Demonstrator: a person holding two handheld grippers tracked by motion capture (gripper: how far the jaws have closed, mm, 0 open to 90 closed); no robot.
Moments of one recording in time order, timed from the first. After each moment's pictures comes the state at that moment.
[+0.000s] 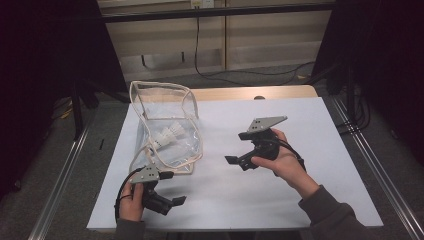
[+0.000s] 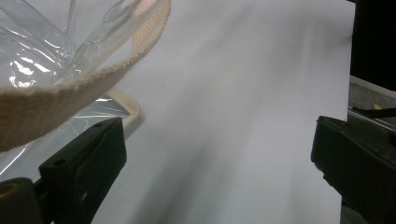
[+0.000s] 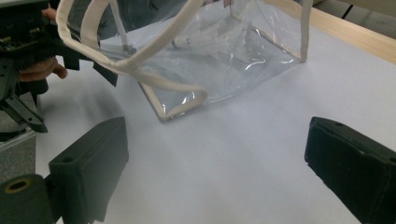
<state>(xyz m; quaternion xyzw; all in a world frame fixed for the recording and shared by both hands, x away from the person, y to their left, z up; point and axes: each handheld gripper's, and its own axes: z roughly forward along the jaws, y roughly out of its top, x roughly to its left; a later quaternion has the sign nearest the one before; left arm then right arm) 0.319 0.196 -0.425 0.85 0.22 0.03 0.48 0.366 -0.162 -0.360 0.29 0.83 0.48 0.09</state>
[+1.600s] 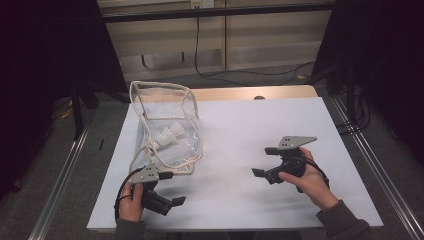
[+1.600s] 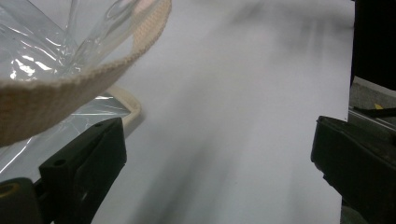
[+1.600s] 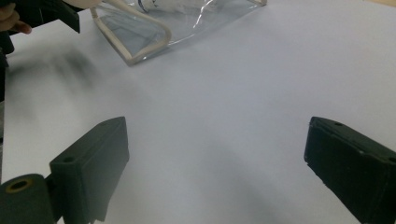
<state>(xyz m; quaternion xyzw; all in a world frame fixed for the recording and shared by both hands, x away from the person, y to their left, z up) 0.318 0.196 -0.426 0.85 0.22 0.03 0.48 0.339 -0.231 -0.414 0.34 0.81 0.48 0.09</state>
